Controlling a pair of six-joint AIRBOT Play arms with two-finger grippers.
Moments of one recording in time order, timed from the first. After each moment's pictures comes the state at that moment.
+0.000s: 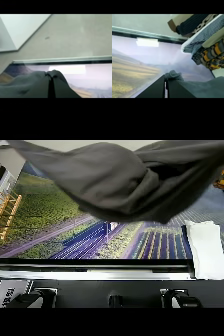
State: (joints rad) left arm -0.06 -0.95 1.81 1.07 -1.14 -1.73; right arm -0.06 -0.65 1.57 -1.09 0.98 1.55
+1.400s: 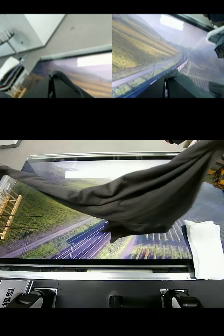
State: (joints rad) left arm -0.11 -0.86 1.68 1.34 -1.29 -2.00; right arm -0.06 -0.71 1.59 -0.89 0.98 1.64
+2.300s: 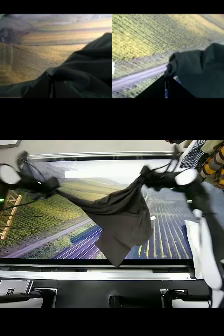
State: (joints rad) left arm -0.12 -1.52 1.68 1.40 -1.21 -1.97; right arm 0.14 -1.60 1.59 -0.86 0.77 1.67
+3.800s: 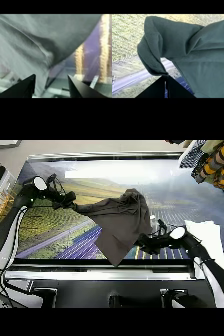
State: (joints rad) left arm -0.11 -1.74 1.68 1.25 -1.21 -1.88; right arm 0.15 -1.17 0.65 -0.85 0.95 1.71
